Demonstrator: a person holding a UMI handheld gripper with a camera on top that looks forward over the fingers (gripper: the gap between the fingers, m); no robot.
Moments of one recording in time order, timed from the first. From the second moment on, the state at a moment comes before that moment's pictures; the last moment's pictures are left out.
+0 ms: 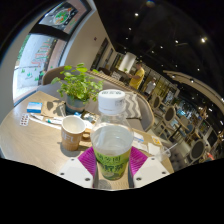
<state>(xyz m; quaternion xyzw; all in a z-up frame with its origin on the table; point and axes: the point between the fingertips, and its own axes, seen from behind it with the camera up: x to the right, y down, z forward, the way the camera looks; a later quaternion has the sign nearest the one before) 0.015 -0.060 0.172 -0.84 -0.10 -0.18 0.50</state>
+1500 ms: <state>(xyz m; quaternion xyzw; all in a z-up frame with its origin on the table) 0.055 0.073 0.204 -0.82 -0.20 -0.17 0.51</state>
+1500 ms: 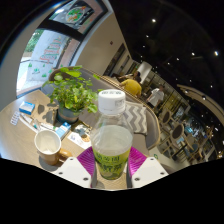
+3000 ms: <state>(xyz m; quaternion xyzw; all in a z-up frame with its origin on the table) 0.040 -0.157 0.155 -0.92 0.01 0.00 0.40</state>
